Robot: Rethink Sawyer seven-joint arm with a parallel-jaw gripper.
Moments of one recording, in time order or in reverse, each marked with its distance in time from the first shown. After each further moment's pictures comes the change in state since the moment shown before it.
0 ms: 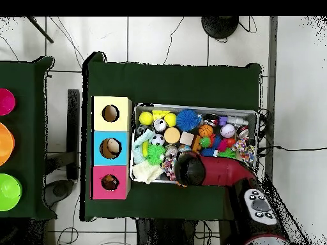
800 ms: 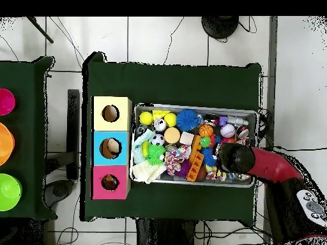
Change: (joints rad) arm -0.248 0.092 0.100 -0.206 -0.037 0.153 0.000
